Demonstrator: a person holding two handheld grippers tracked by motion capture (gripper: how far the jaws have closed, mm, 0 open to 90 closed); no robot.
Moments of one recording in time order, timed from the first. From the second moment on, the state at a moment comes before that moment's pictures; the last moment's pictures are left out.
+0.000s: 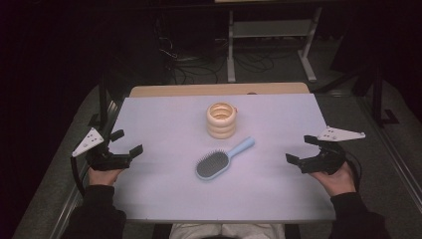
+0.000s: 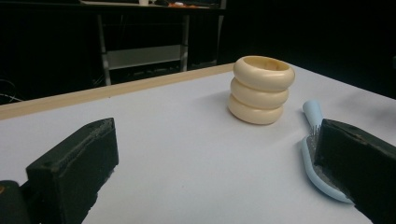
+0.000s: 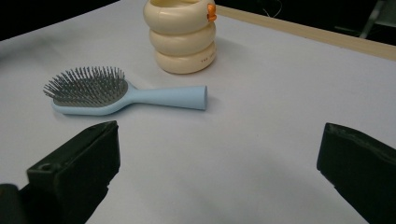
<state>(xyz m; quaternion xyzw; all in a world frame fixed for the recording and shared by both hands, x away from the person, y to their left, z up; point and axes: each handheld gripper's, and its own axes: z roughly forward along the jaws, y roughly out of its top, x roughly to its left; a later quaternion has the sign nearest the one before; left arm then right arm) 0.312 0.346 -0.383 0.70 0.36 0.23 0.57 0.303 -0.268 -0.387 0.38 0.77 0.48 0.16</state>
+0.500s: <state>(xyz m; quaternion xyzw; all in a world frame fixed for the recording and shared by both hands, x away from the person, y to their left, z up) 0.307 0.346 -0.385 0.70 0.37 0.24 0.57 0.298 -0.268 -0.385 0.38 0.77 0.49 0.16</state>
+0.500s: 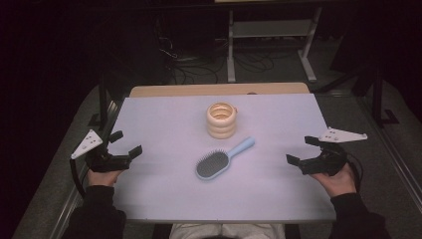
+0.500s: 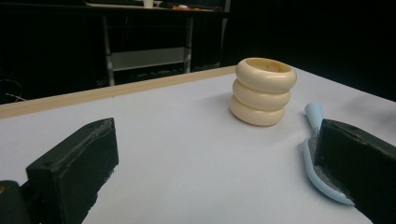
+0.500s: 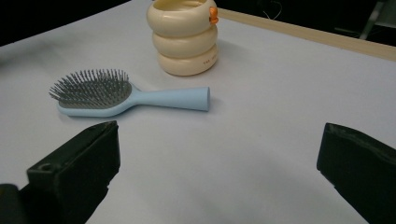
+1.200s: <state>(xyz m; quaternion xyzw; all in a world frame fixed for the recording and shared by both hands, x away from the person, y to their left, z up) 0.304 0.345 -0.386 0.69 0.37 0.24 0.57 0.310 -0.250 -0.368 0.35 0.80 0.46 0.15</state>
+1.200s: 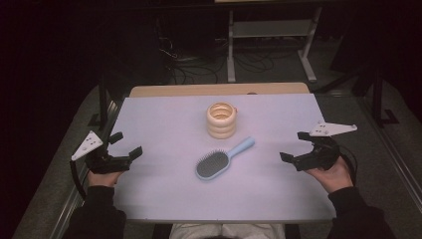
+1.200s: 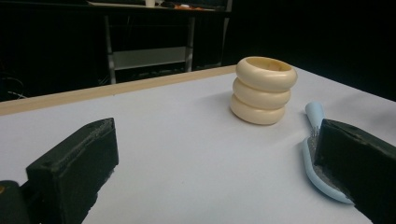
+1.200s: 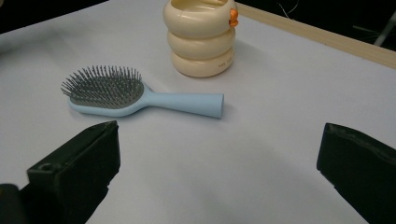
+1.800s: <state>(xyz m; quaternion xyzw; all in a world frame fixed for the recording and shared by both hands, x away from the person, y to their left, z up) 0.305 0.344 -0.387 0.70 0.37 0.24 0.57 0.321 -0.248 -0.343 0.34 0.81 0.46 0.15</state>
